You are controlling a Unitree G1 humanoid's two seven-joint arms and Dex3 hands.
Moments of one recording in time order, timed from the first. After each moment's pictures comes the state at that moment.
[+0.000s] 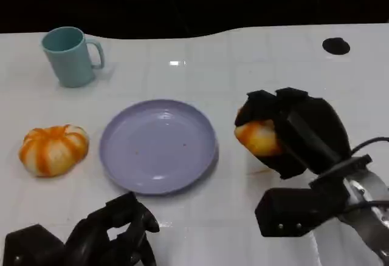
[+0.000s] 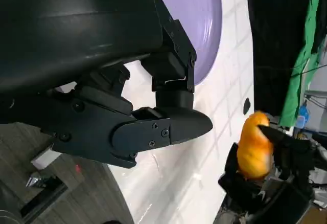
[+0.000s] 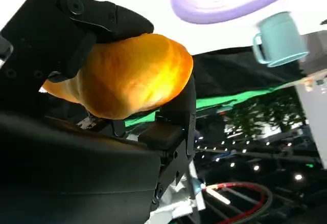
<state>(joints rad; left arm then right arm) 0.29 0.04 -0.04 -0.17 -0.26 0.10 -0.31 -0.45 -0.23 0.39 0.44 -0.75 -0.36 -0.40</state>
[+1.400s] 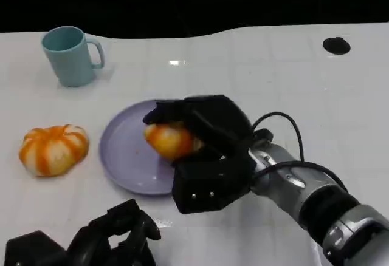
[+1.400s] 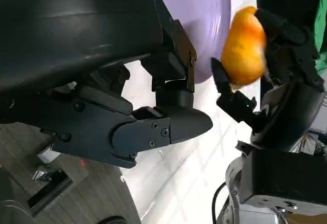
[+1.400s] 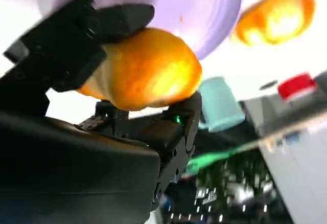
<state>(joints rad) 0.32 0.04 -0.05 -0.20 -0.26 0.12 -0.30 -0.83 0.10 0.54 1.05 -0.71 -0.41 -0.29</state>
